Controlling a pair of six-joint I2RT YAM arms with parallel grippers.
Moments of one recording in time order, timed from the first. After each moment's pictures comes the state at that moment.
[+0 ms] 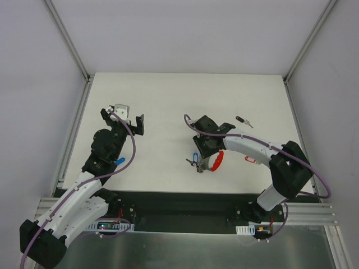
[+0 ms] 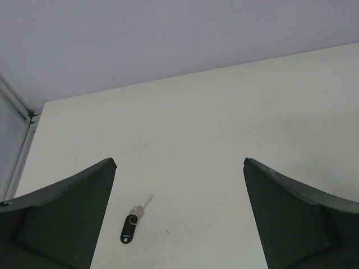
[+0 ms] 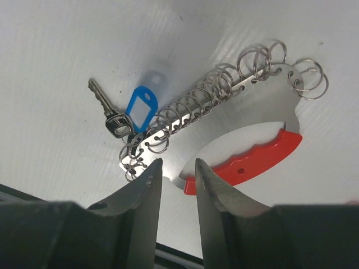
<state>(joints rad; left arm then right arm) -0.44 0.72 0.52 0.24 -0.22 0.10 0.80 1.59 1.09 -0.69 0.07 0.22</state>
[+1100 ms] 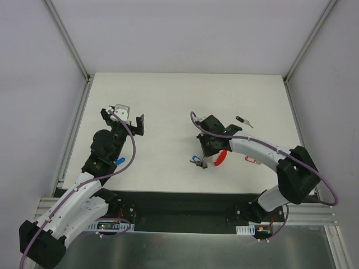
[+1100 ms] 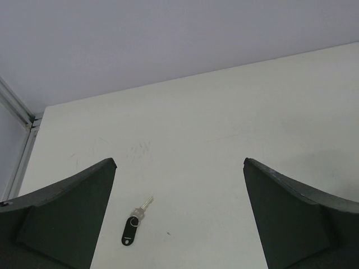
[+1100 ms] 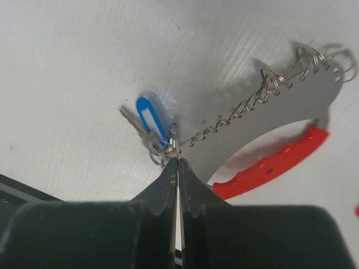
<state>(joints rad) -0.44 0.72 0.52 0.24 -0.22 0.11 0.74 1.55 1.01 -0.61 -0.01 0.31</state>
